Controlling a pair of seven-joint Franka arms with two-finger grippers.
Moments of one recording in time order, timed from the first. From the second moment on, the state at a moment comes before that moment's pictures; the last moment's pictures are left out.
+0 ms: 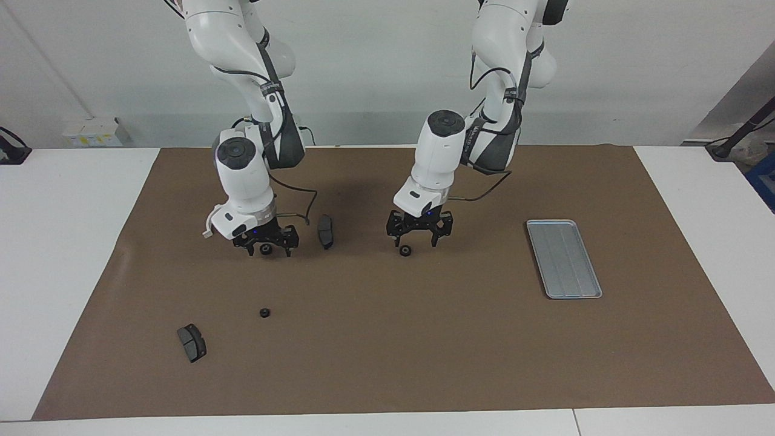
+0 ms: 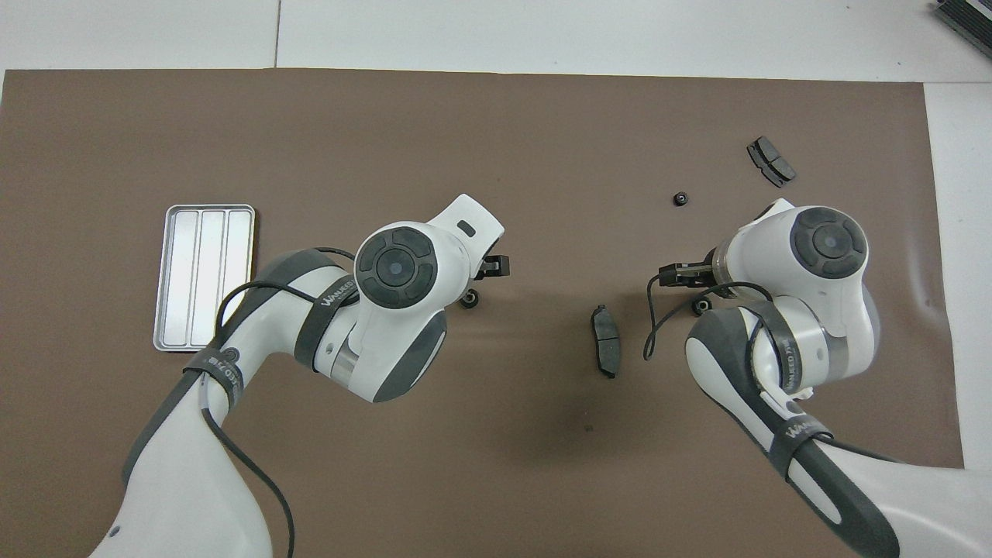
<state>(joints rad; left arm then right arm) -0.65 0.34 0.02 -1.86 -0.02 2.40 -0.59 0.03 0.18 0.11 -2.14 -0.09 2.36 0.20</state>
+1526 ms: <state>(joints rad) -0.70 0.38 0.03 -1.94 0.01 2.48 -0.59 0.01 0.17 0.12 -2.22 -0.02 2.44 0.15</state>
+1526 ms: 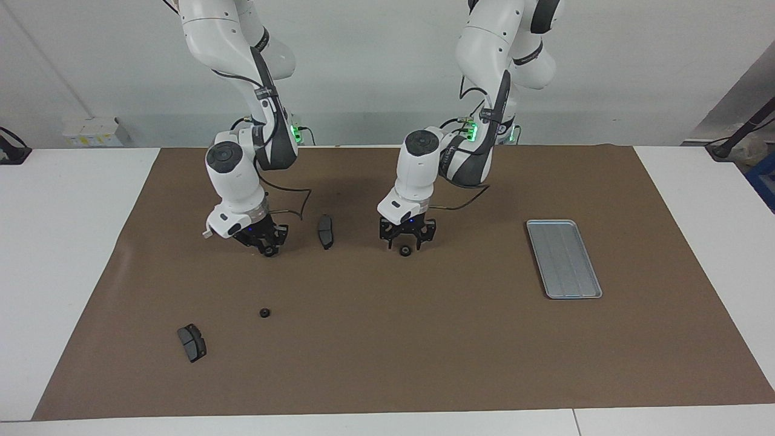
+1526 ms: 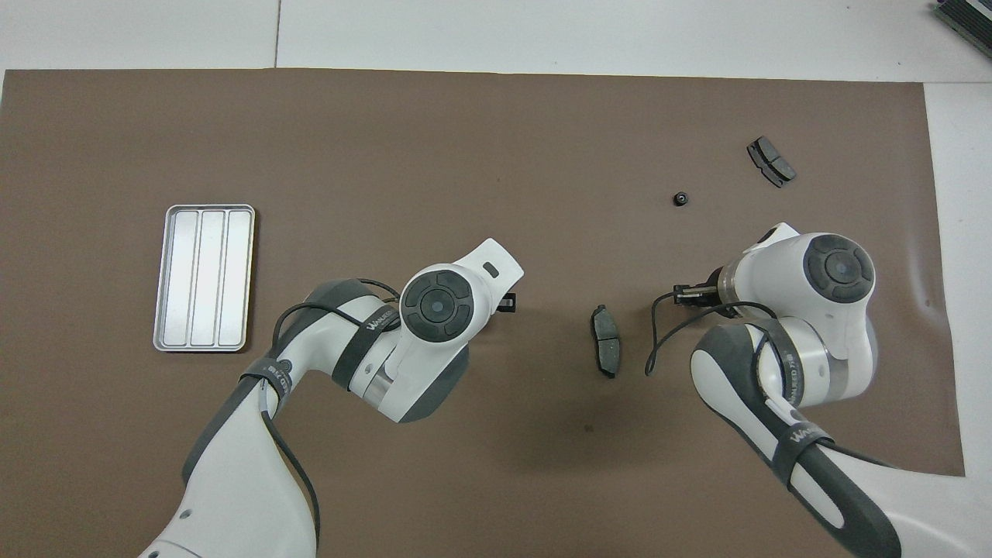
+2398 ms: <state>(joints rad) -0.72 0.40 0.02 -1.94 0.03 2.48 -0.59 0.02 0.18 0.12 -2.06 -0.02 2.43 0.17</state>
